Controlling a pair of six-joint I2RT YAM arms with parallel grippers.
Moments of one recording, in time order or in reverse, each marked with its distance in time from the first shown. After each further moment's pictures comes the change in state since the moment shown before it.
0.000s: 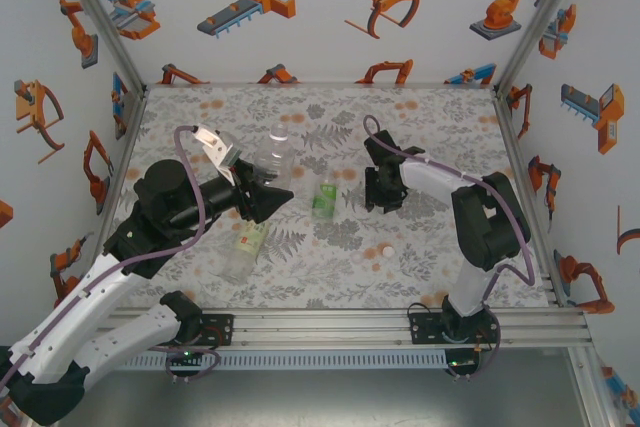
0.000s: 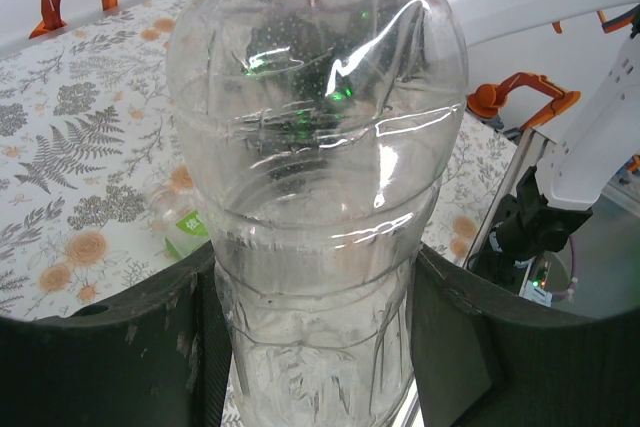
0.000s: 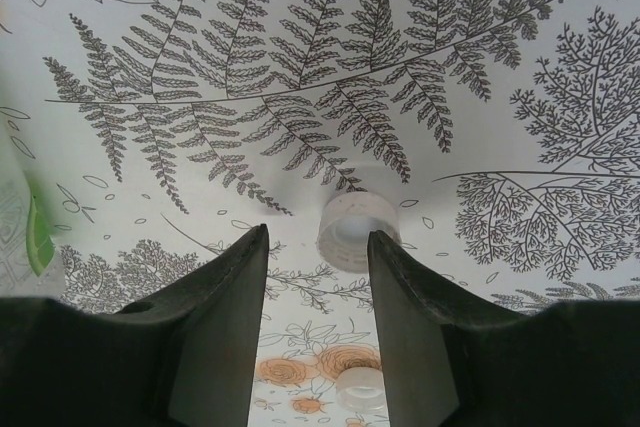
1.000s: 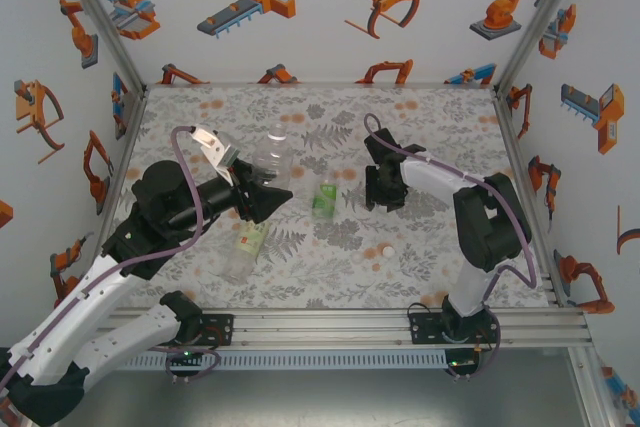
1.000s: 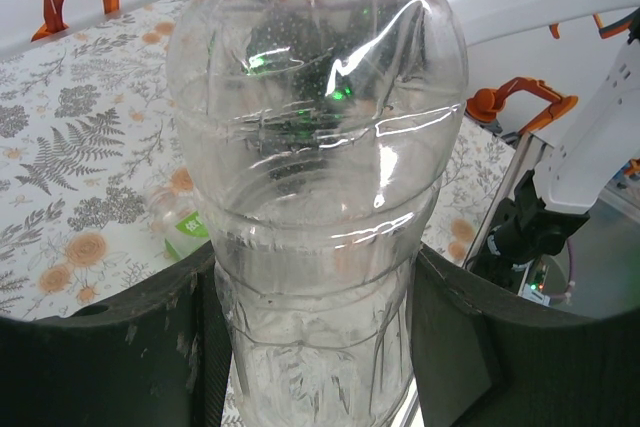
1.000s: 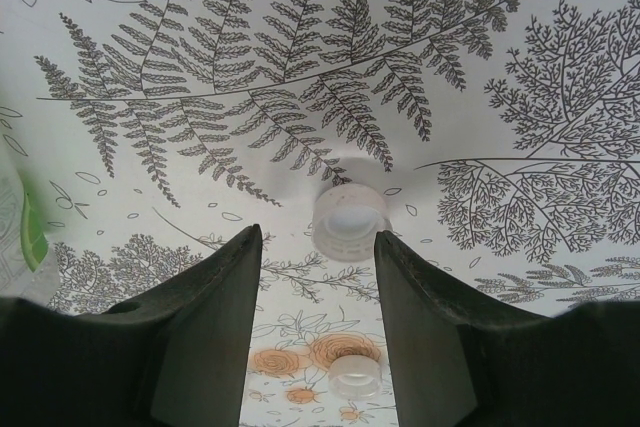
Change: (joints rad) left arm 0.000 -0.009 0.000 0.000 -0.006 -0.008; right arm 0.000 -0.007 0.018 -0.037 0.026 0.000
